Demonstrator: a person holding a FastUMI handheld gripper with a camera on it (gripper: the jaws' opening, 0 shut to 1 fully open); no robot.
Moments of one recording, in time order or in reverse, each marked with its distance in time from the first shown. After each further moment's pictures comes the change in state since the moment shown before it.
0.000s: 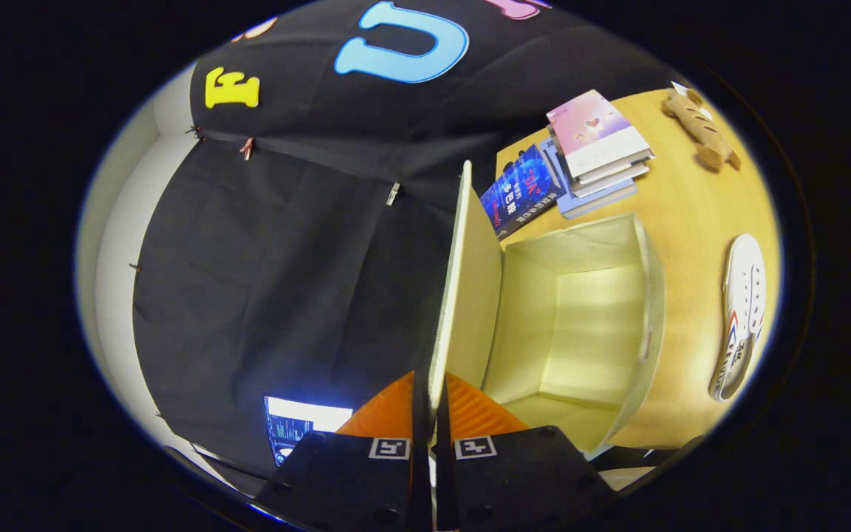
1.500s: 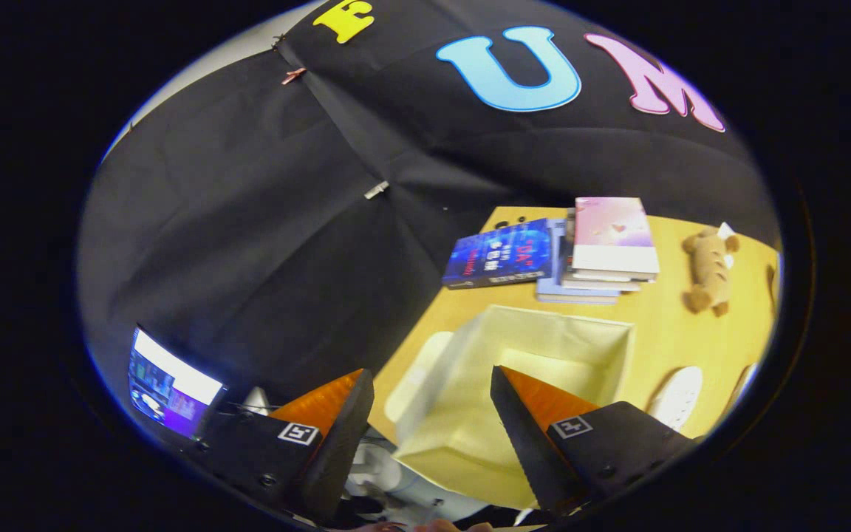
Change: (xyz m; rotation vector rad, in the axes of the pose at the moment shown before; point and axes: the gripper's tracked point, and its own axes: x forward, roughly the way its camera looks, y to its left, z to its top) arm 0.016 -0.054 0.025 -0.526 -0.119 -0.400
